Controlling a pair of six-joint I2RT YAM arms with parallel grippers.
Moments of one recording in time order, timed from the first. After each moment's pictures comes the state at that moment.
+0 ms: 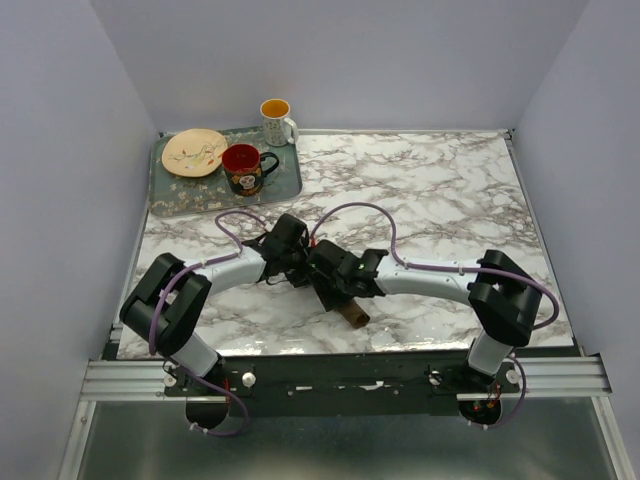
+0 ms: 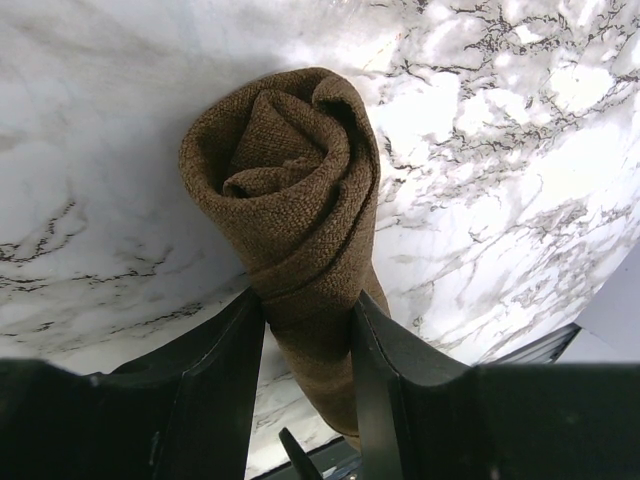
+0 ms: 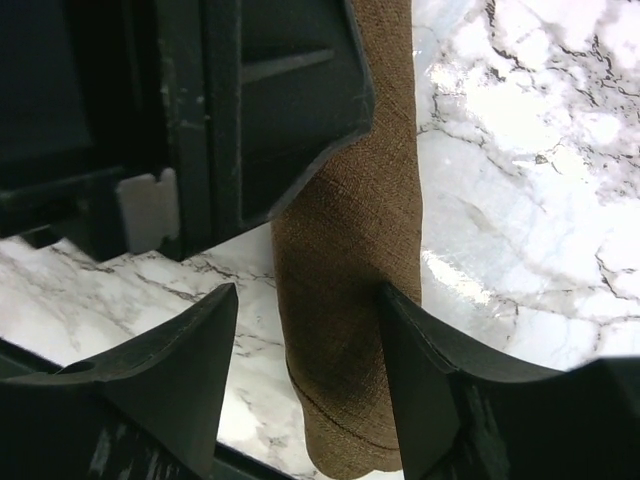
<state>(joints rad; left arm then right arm) -0.62 1.56 0.77 -0.17 0.17 -1.11 1.07 1.72 1.11 -0.49 0.17 0.43</state>
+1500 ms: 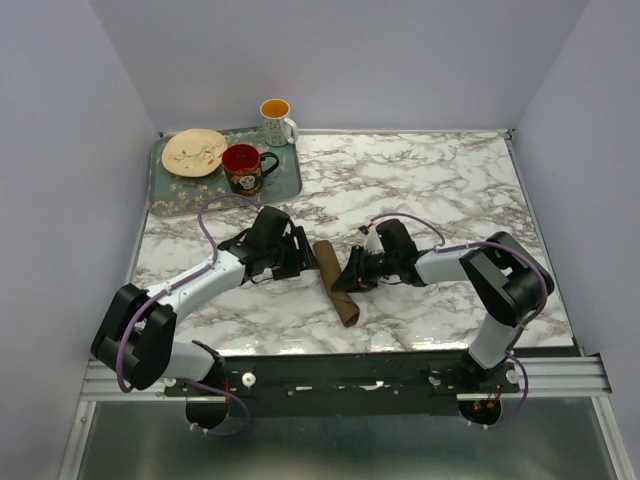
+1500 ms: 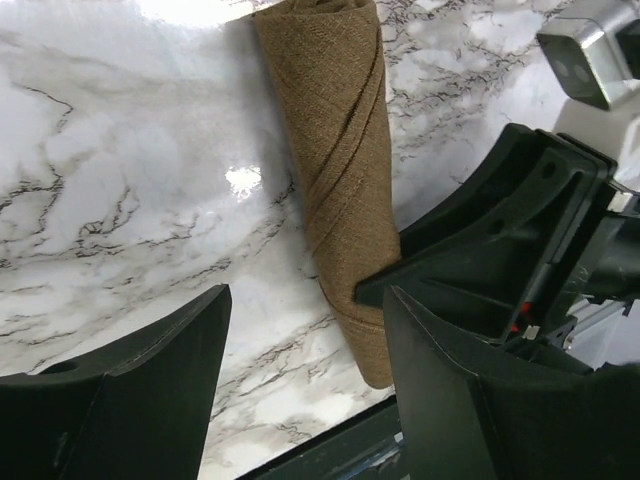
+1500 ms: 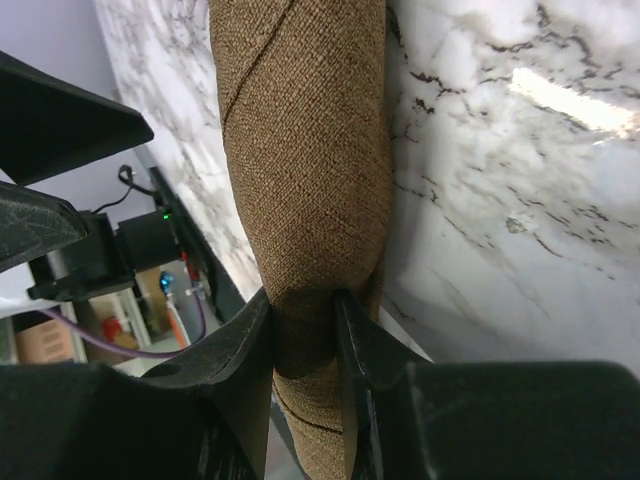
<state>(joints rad) -0.56 1.35 0.77 -0.29 0.18 -0.82 0.60 1.75 0.69 0.28 -0.68 0.80</state>
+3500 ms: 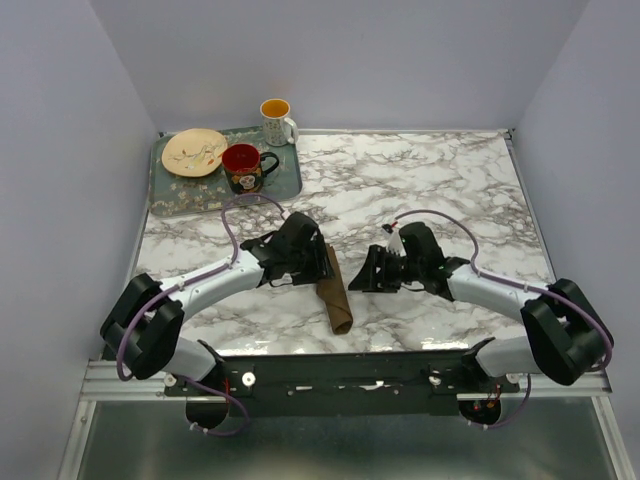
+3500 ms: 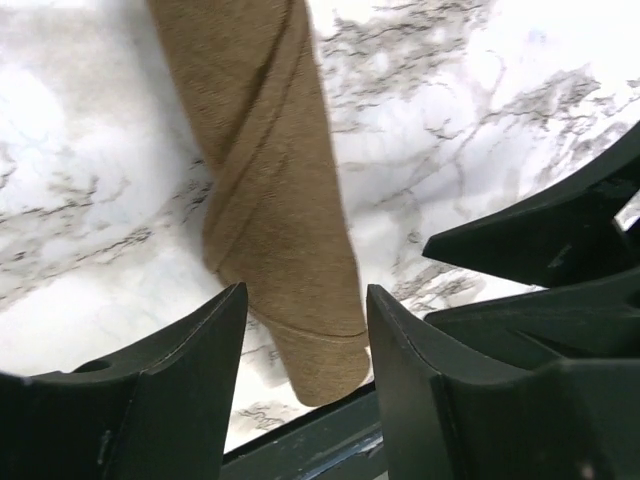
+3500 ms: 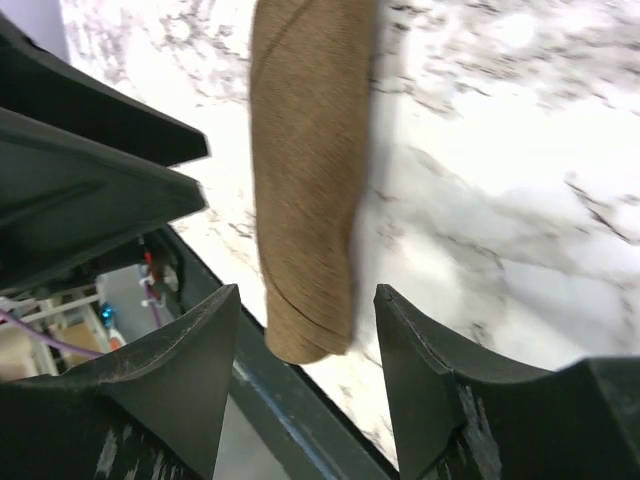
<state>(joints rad) -0.74 1.41 0.84 -0.34 0.11 -0.88 0.58 1.38 0.59 0.05 -0.52 0.71</state>
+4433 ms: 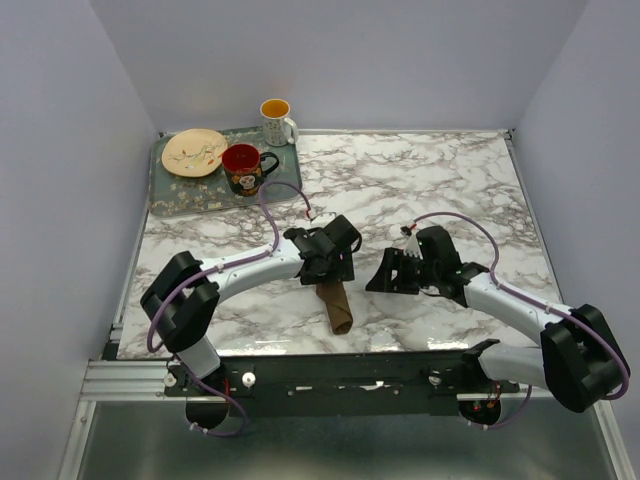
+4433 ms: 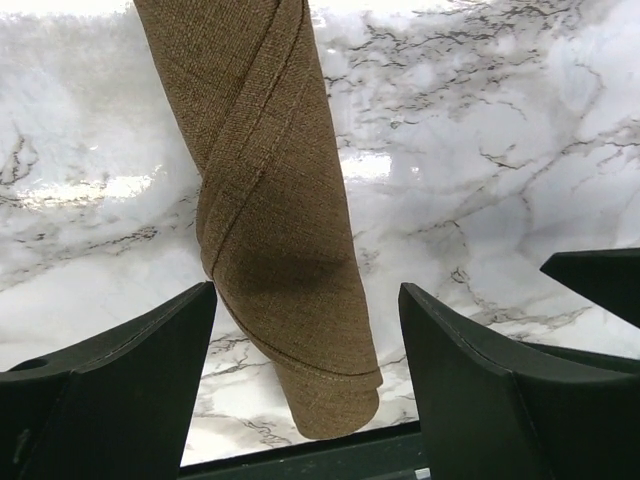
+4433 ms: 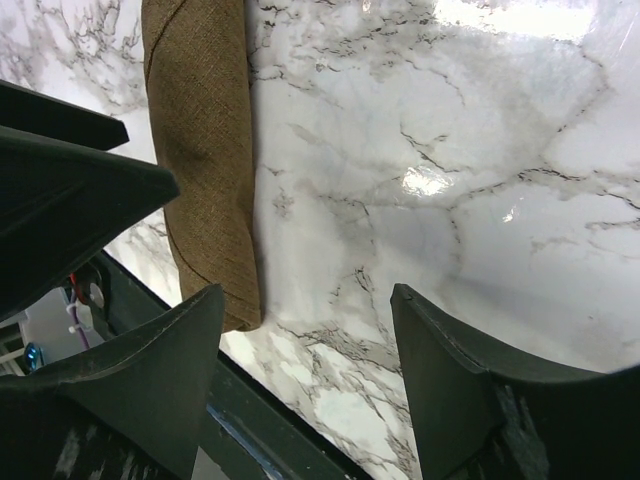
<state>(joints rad) -0.92 1.63 1.15 -0.64 -0.19 -0.94 0.48 1.20 0.52 -0.12 -0.41 0.57</state>
